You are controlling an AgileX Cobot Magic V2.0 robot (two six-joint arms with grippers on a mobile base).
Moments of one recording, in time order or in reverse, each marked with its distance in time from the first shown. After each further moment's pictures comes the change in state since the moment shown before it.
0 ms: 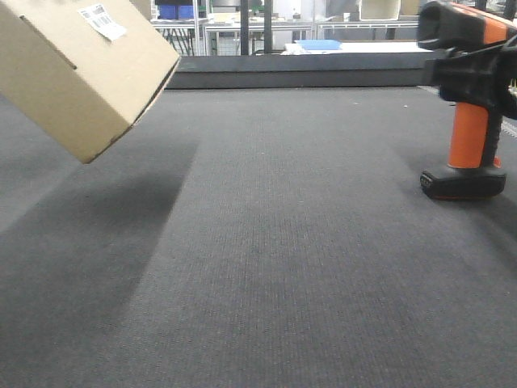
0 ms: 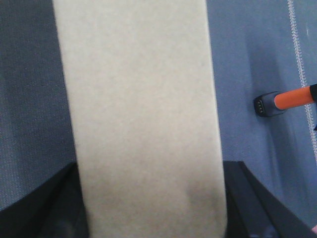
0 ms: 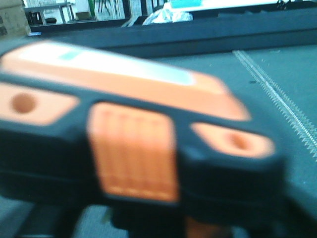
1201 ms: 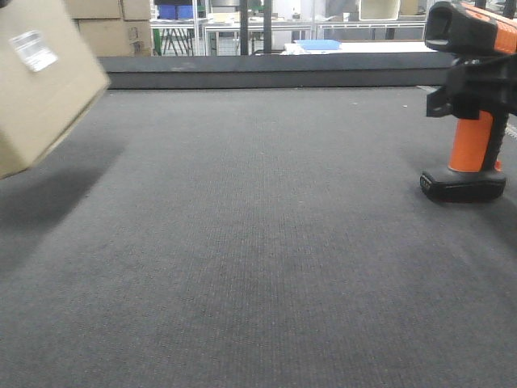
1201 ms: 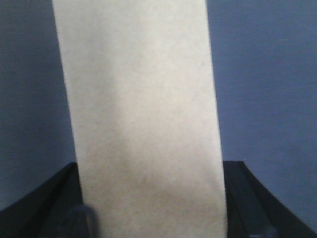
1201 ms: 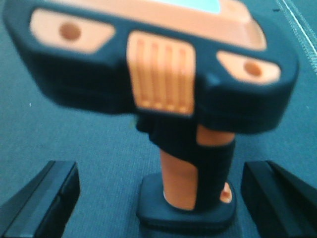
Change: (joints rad) left arm 0.000 0.000 -0.075 0.380 0.000 -0.091; right arm 0.000 -0.286 0.072 0.007 0.462 -0.068
